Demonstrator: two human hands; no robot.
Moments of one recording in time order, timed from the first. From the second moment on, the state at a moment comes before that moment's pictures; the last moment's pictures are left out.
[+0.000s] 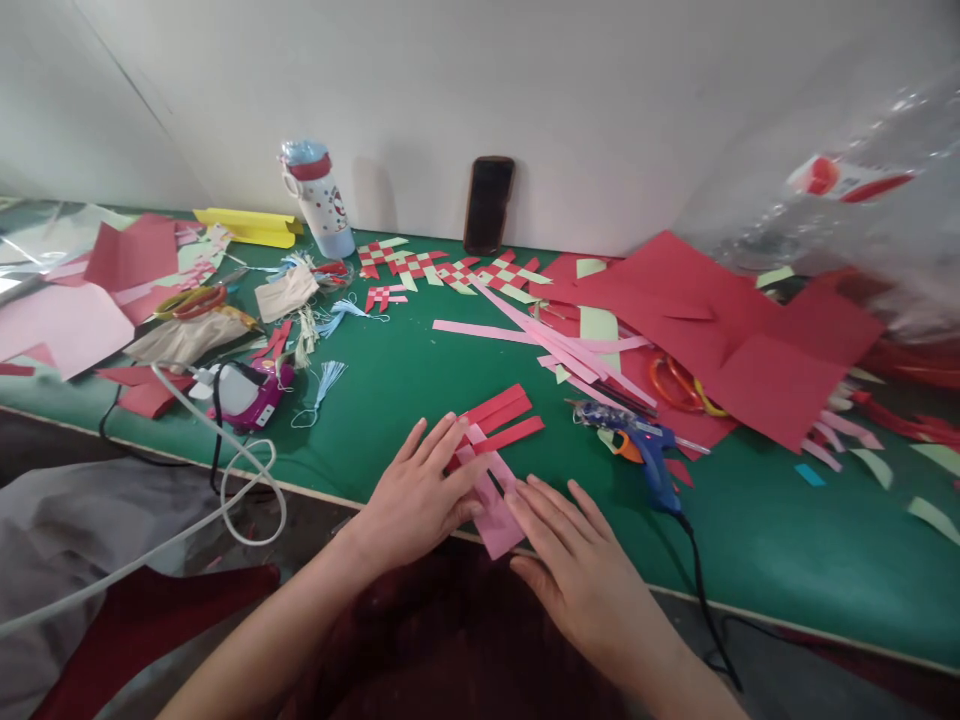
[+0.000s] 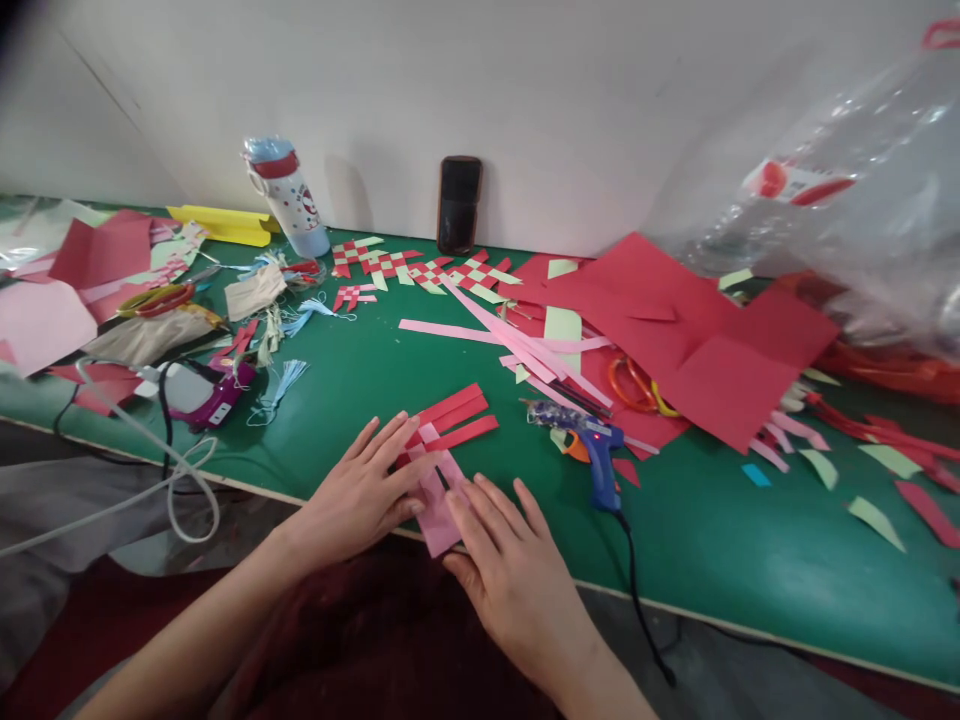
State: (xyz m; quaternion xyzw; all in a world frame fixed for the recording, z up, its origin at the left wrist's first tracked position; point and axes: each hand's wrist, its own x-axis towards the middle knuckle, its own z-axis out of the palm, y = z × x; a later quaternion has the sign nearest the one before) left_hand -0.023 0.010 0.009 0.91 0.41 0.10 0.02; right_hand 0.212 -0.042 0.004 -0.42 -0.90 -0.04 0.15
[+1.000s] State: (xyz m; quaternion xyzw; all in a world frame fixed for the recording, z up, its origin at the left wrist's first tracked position) left_hand -0.027 0.010 0.003 0.94 0.35 0.05 0.03; right_hand 0.219 -0.050 0.015 -0.42 -0.87 0.05 0.24
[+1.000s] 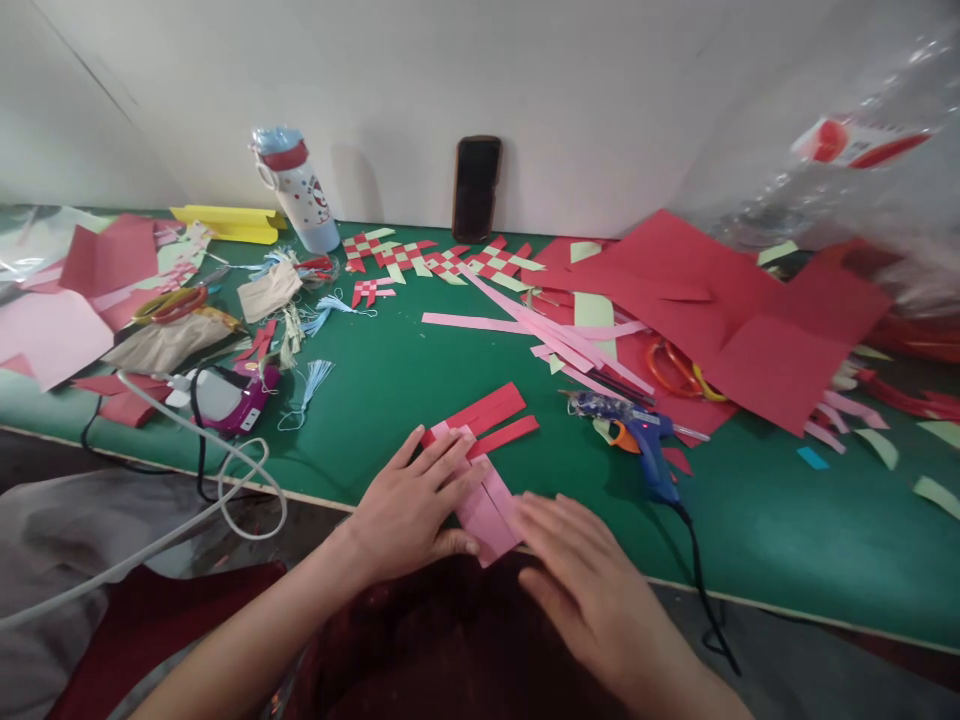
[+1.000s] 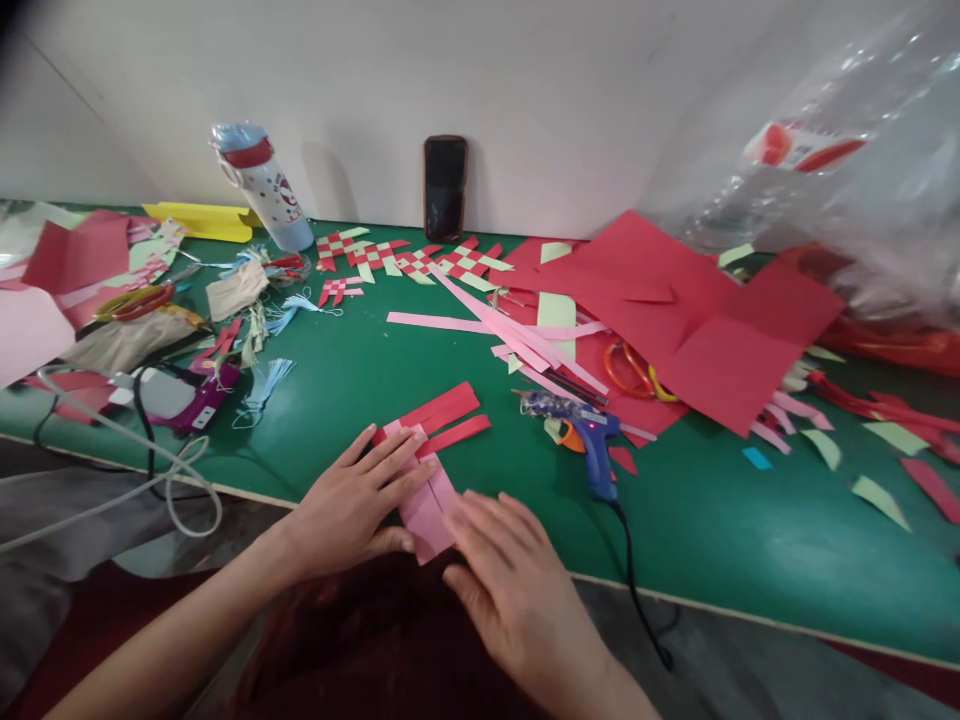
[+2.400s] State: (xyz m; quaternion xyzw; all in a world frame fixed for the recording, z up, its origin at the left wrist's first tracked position) left_hand -0.015 0.037 0.022 0.88 0.39 0.18 0.18; right_hand 0.182 0.012 0.012 -0.56 -0.70 0.14 0.42
